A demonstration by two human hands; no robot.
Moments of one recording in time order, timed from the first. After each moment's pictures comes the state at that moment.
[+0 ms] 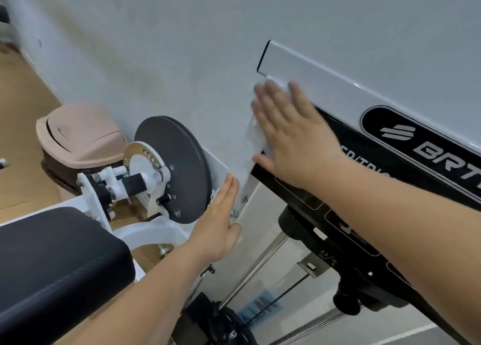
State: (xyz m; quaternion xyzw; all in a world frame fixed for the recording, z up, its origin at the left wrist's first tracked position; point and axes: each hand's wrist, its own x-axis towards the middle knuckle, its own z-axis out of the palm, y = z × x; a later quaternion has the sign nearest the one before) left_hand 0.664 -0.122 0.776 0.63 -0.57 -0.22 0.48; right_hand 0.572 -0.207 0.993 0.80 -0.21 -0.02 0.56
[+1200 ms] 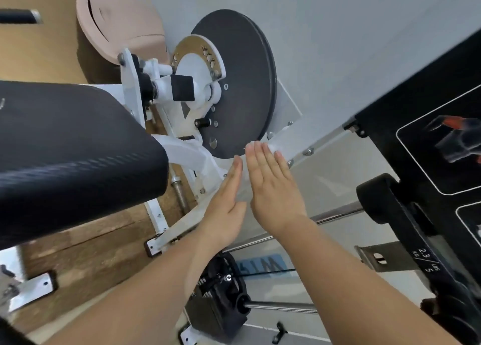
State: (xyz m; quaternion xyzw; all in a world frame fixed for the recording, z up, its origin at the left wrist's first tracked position) left_hand 0.636 -0.102 0.644 0.57 -0.33 -0.34 0.67; right_hand 0.579 -0.197 0.734 0.96 -0.15 -0.10 0.23
